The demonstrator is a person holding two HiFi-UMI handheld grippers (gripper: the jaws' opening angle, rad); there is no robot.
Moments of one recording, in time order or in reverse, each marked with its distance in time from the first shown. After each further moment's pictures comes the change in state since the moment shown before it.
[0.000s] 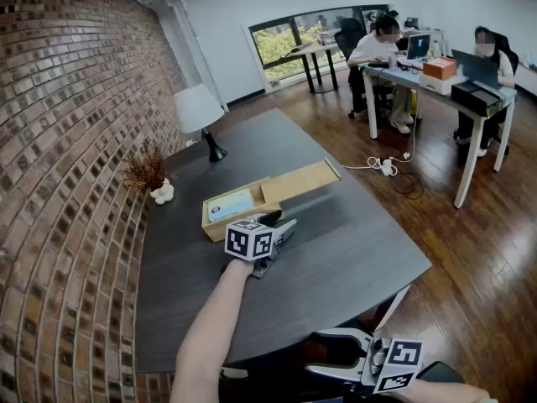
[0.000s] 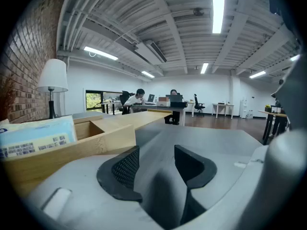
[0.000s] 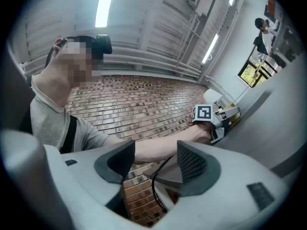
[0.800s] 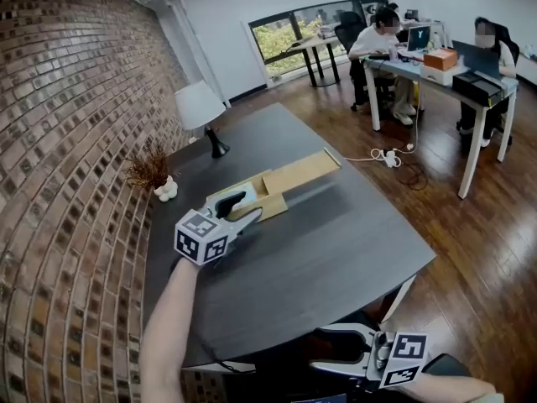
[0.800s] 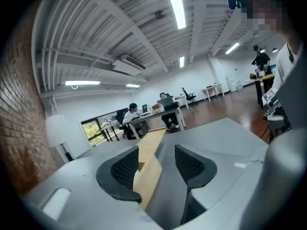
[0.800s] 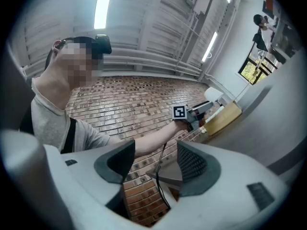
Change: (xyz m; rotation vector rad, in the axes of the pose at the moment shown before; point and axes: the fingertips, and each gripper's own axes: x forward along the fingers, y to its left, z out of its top) left arm -0.117 0.008 0.067 0.383 -0.054 0.035; right arm -0.002 0.007 -0.002 0.017 0.003 0.019
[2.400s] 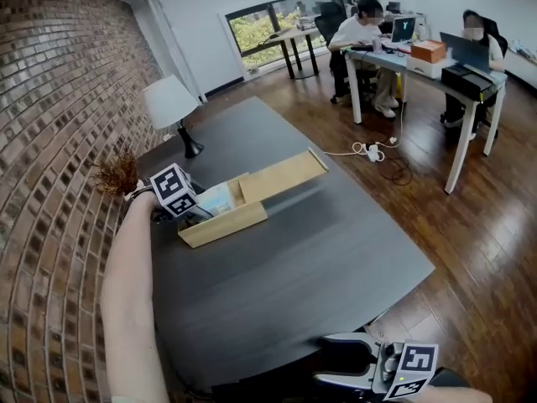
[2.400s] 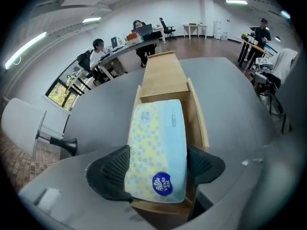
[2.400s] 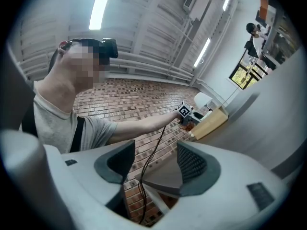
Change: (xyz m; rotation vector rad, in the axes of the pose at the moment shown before) left arm 0.039 0.113 -0.129 0.216 0.852 -0.324; right arm -0.014 -0.037 0.012 0.016 -0.045 -0.108
